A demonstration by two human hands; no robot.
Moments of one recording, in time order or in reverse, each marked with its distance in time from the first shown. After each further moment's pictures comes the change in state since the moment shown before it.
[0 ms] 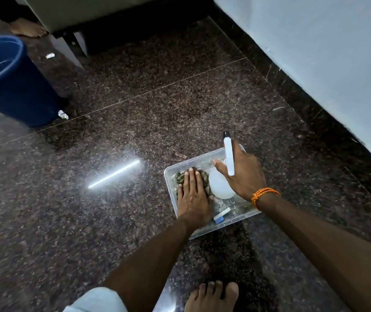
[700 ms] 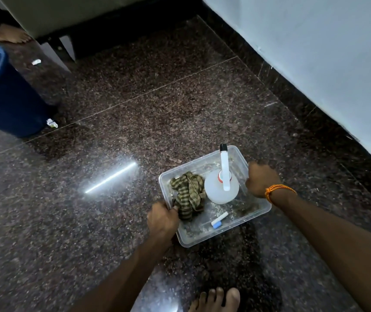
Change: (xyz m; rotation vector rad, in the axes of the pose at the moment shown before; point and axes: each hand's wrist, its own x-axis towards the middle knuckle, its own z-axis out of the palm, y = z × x) left_hand -0.022 -0.052 -0.025 -0.572 0.056 -0.635; right_hand 0.015 0.064 -0.008 -0.370 -0.360 0.386
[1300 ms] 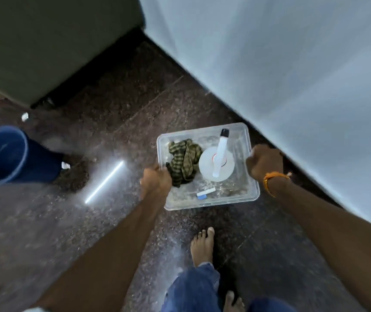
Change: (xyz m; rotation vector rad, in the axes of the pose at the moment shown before) left_hand -0.199 0.235 -0.211 -0.006 -0.040 0.038; right_hand -0.222 0.025 -0.252 0.413 0.209 0.324
